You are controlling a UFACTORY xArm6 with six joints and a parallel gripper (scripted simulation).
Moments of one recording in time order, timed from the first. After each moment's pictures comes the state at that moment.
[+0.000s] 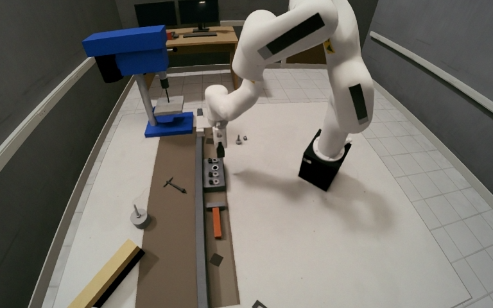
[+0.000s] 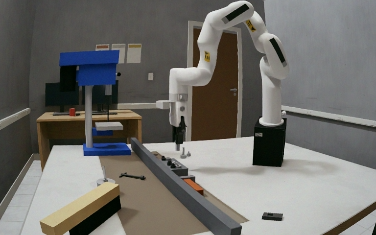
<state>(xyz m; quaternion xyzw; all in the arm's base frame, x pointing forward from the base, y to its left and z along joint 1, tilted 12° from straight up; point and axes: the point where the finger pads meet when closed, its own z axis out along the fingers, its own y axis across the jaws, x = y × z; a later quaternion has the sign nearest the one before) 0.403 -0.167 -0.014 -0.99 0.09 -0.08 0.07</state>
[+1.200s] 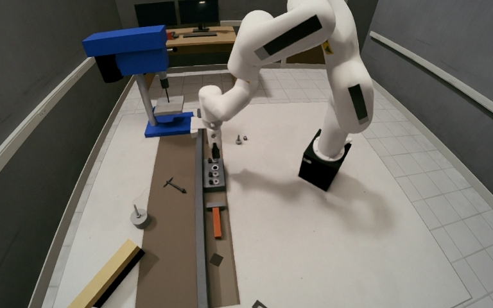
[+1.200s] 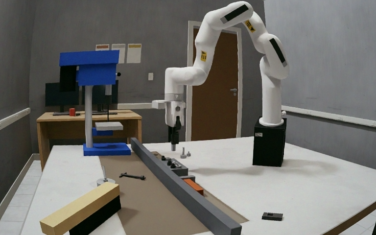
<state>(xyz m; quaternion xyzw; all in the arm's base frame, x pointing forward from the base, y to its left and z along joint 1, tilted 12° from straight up) 0.423 -0.167 -0.009 -0.99 0.09 -0.08 0.07</state>
